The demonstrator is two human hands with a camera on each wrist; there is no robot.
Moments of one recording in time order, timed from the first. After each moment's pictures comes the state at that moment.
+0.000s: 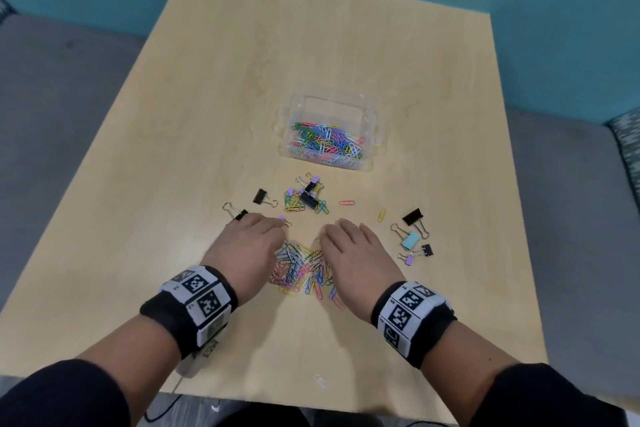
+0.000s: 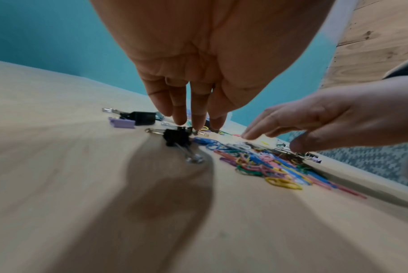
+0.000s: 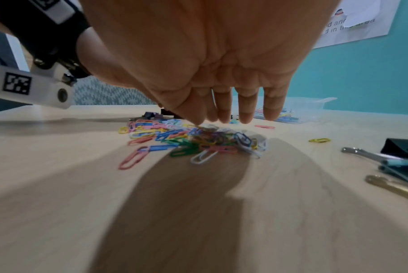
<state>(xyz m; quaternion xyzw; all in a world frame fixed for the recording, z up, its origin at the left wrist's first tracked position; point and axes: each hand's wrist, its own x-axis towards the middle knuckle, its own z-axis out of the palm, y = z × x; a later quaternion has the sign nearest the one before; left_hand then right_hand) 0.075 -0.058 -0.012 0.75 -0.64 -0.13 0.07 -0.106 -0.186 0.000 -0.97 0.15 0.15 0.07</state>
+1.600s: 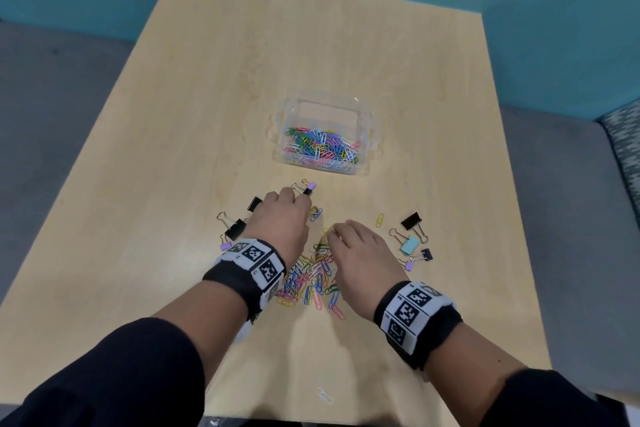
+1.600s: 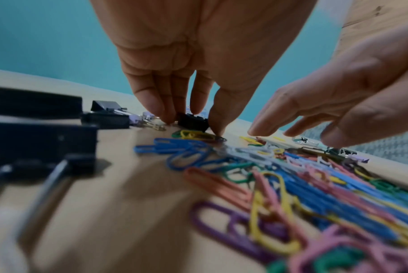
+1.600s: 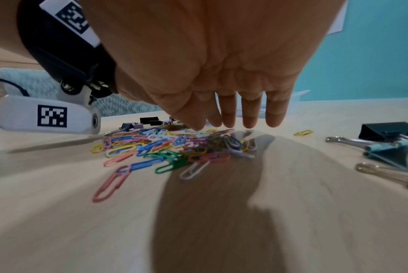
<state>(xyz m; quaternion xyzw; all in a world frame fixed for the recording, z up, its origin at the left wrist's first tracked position) 0.062 -0.134 -0.010 0.83 -0.55 -0.14 0.01 -0.102 -0.195 -0.004 -0.96 0.21 0.11 0.11</state>
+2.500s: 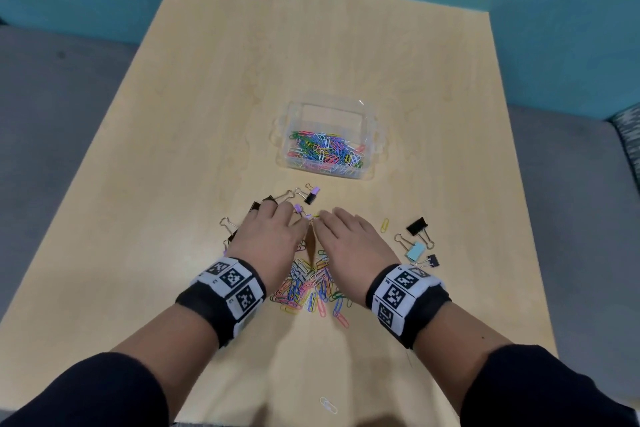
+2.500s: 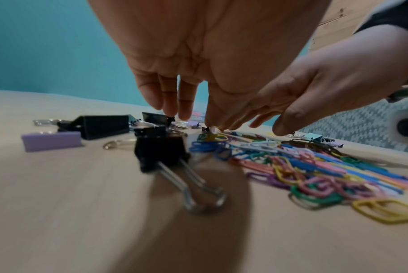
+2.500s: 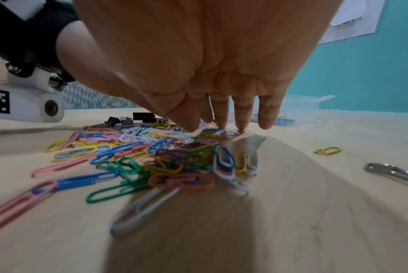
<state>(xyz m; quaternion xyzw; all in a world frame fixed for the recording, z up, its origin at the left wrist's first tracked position) 0.072 -0.106 -0.005 0.78 -0.62 -0.10 -0.06 -0.072 -0.210 -0.006 -0.97 0.16 0.14 0.10</state>
